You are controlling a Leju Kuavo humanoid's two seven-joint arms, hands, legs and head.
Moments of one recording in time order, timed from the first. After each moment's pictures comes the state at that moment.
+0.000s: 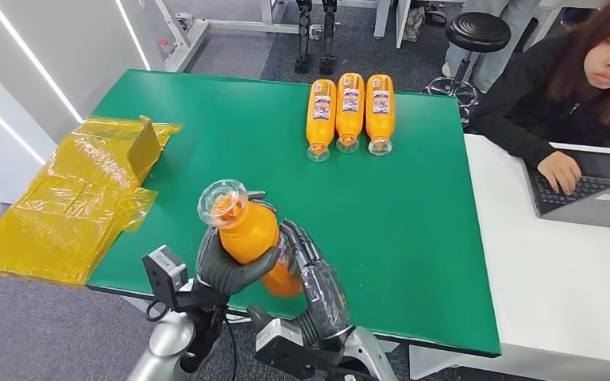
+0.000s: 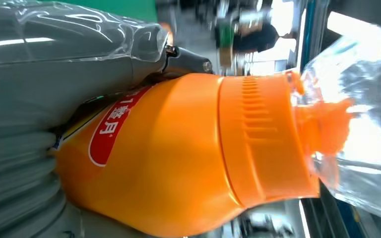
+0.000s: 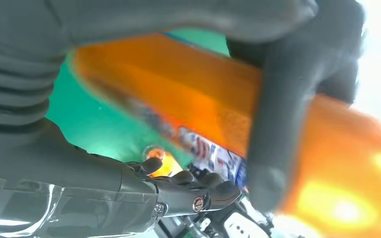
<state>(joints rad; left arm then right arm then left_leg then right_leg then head) -0.14 -0.07 -0.40 -1.37 0.03 -0.01 -0.46 -0.27 -0.02 0.81 -1.43 0.67 -0.49 -0.24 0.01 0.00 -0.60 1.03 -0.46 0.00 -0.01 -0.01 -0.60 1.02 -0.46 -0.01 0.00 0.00</state>
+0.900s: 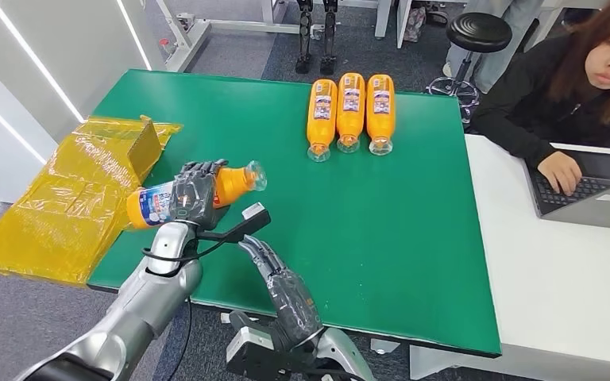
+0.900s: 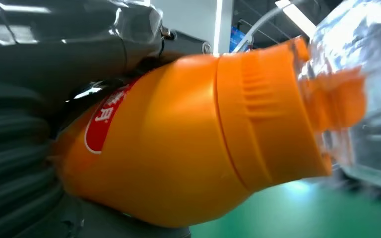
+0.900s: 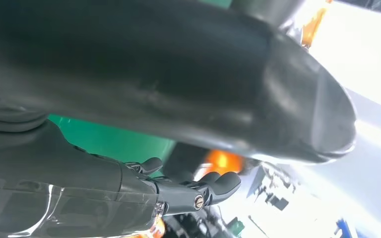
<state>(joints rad) -0.59 0.04 -0.39 -0.61 -1.34 0.52 0.05 -0.32 0.05 0.89 -1.32 0.55 -0.42 -0.28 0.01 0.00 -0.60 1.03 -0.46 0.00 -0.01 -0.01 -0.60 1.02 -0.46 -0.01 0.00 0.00</state>
